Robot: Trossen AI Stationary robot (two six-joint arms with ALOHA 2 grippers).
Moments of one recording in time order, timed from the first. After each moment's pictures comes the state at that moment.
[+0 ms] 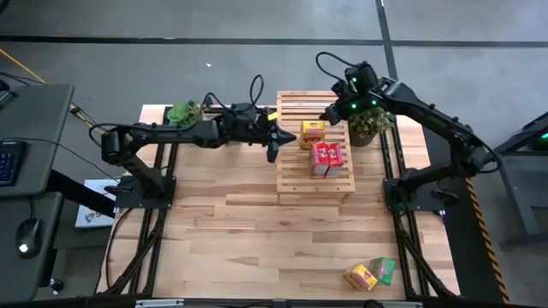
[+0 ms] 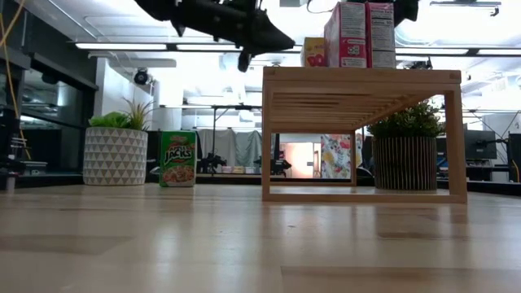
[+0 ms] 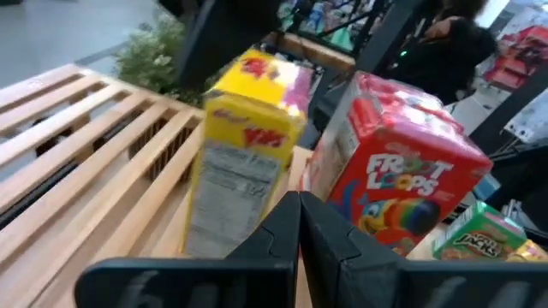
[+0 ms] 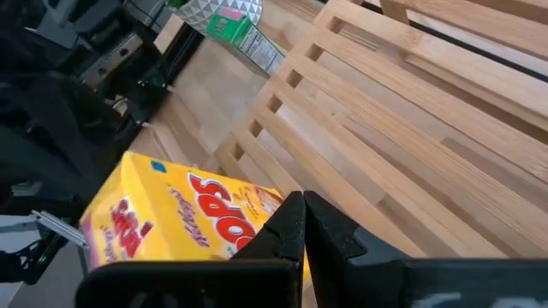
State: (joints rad) left arm 0.28 1.59 1.16 0.19 0.20 -0.25; right arm -0.73 1.36 1.31 -0.77 -0.47 0.36
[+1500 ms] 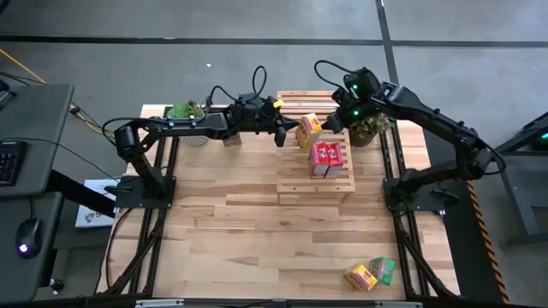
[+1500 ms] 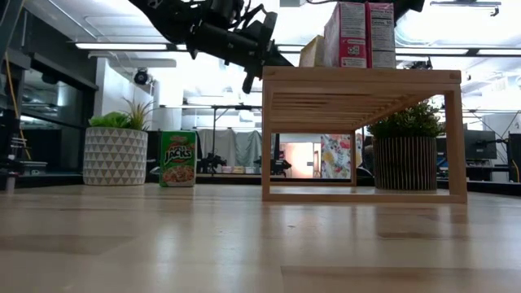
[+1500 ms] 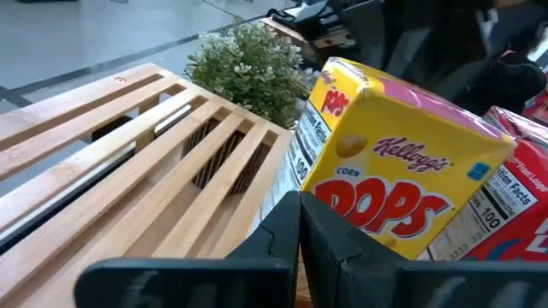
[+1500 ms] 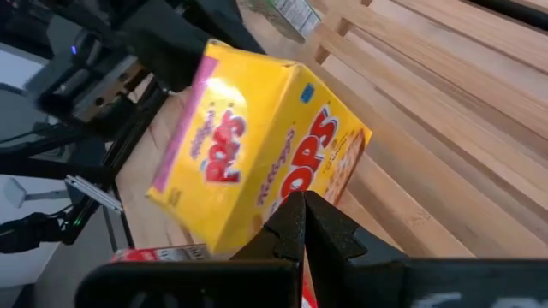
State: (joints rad) left arm 0.39 1.72 1.21 0.26 0.19 -0.31; right arm -0.65 1.31 1.31 -0.83 -0.51 0.40
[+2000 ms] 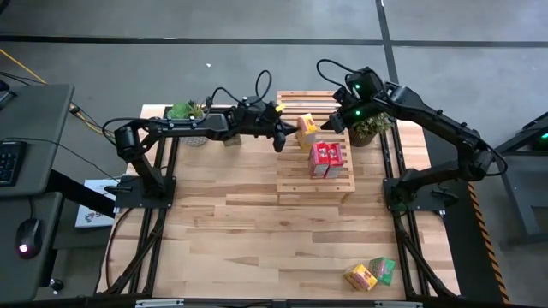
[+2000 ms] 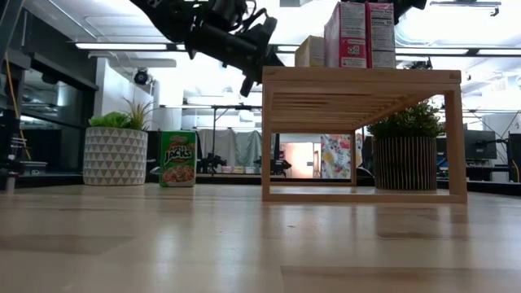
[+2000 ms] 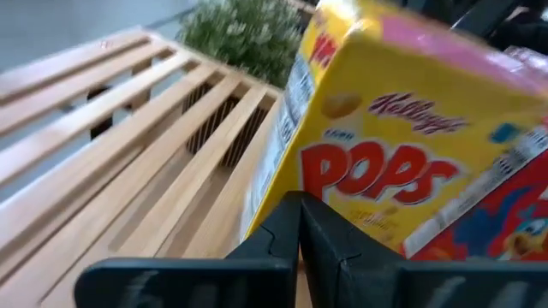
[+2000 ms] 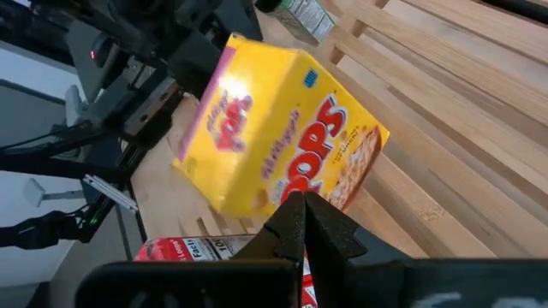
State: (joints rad) left arm 0.38 1.71 1.21 0.17 0.20 -0.26; right arm -0.65 1.29 1.31 -0.83 -0.53 0.42
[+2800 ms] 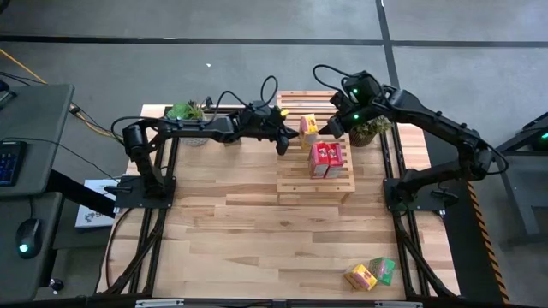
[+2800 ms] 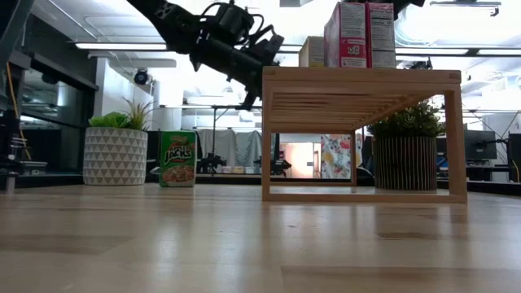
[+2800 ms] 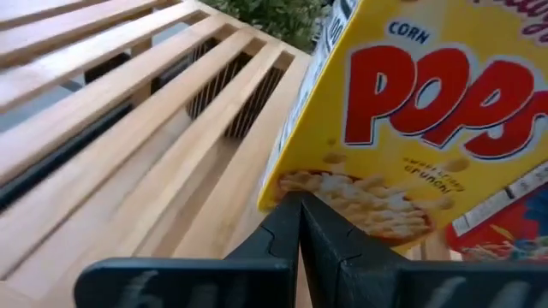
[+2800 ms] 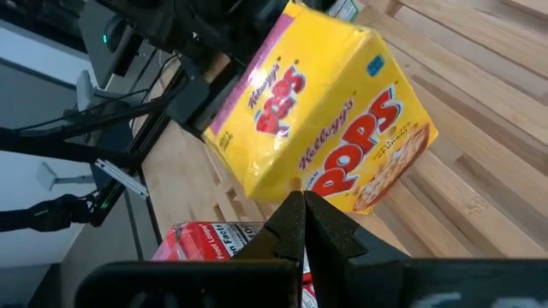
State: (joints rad) left arm 0.37 1.79 1.21 0.19 0.20 -0.27; right arm -0.59 1.29 1.31 -0.82 -0.54 0.45
